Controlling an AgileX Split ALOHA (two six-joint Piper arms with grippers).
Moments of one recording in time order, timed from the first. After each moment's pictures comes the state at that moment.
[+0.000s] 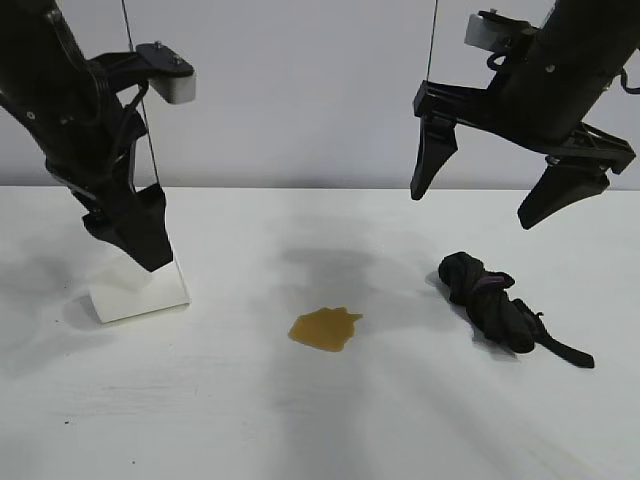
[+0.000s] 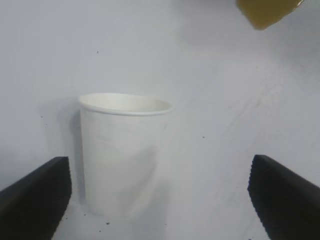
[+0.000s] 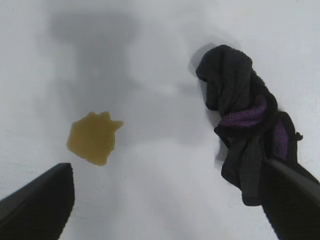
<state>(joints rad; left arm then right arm) -0.37 1.92 -1.29 -0.12 0.67 0.84 0.25 1.74 -1.25 0.19 0.76 0.16</state>
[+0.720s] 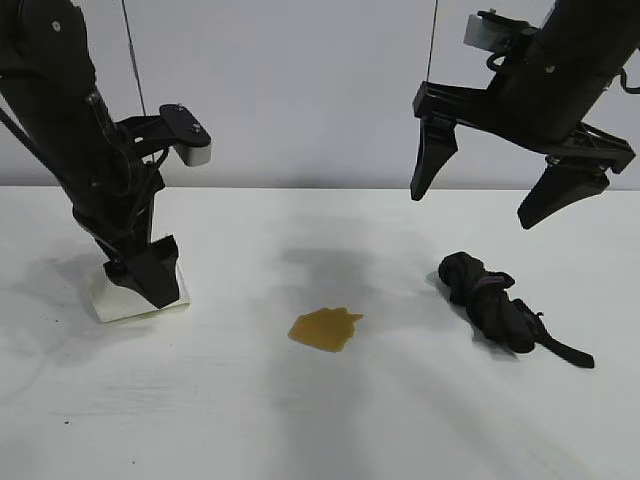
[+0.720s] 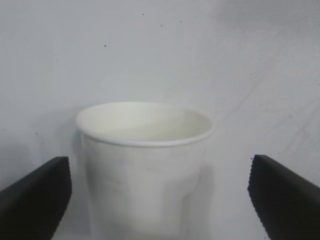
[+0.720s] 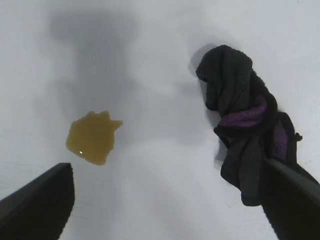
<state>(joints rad) -0.37 2.05 -1.29 -0.11 0.58 0.83 0.25 1.74 -1.25 0.19 0.76 0.16</state>
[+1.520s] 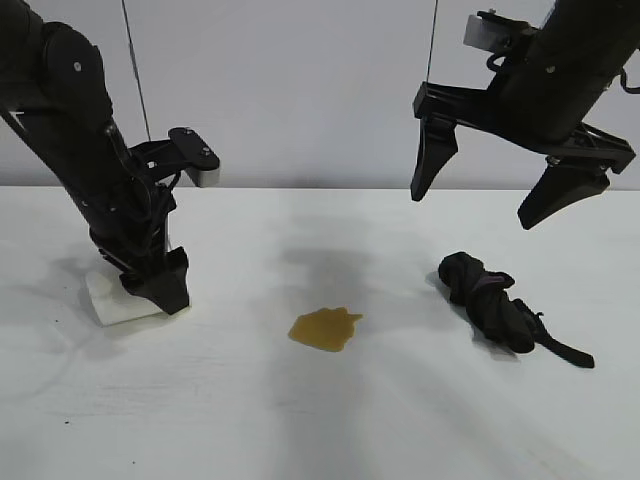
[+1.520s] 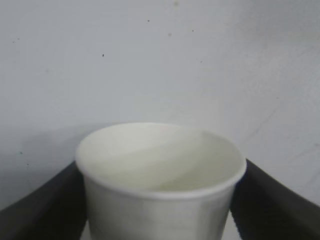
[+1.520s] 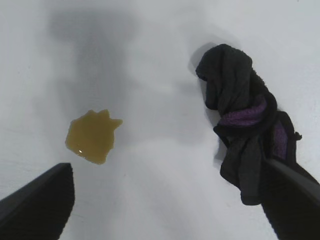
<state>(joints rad) -0.37 2.07 -1.30 -0.14 0.53 0.88 0.25 1.74 -1.25 0.19 0.76 0.16</state>
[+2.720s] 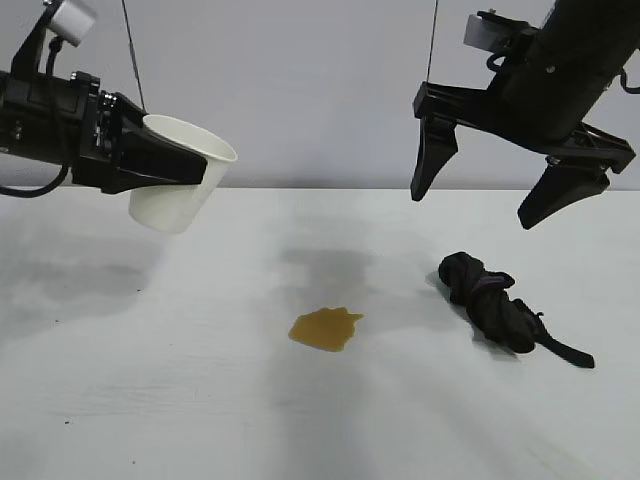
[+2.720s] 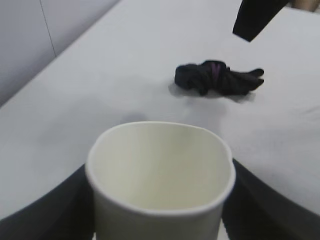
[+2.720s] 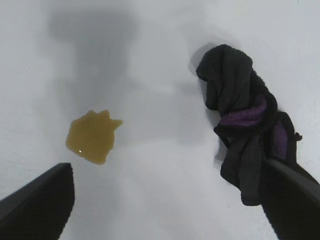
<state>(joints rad) -0.04 2.08 -1.00 -1.69 1.13 2.64 0.25 1.74 -1.25 0.19 0.76 0.15</state>
